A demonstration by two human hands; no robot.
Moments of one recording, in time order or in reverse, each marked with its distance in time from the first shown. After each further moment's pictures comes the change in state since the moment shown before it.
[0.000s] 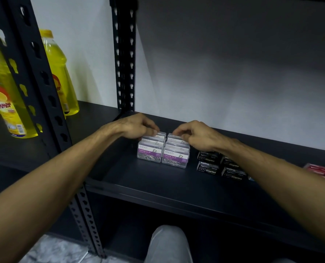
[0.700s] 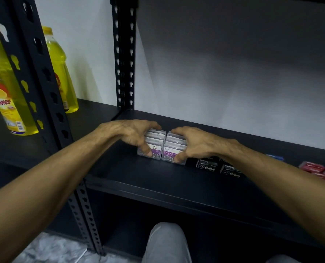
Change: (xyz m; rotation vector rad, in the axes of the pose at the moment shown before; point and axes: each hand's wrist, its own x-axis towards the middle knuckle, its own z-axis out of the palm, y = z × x) left_hand -0.010 0.014 0.007 0.248 -0.182 -0.049; right_hand -0.010 -0.011 0.010 -0.294 -0.125 -0.019
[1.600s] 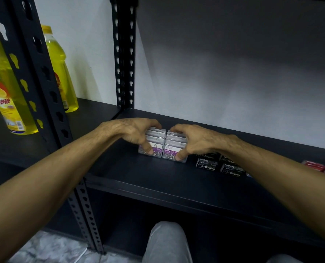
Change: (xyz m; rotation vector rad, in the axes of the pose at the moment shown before) left_hand 0.000 0.005 0.000 -0.006 0.035 -0.009; right_hand 0.005 0.002 -0.005 0.037 -0.013 -0.024
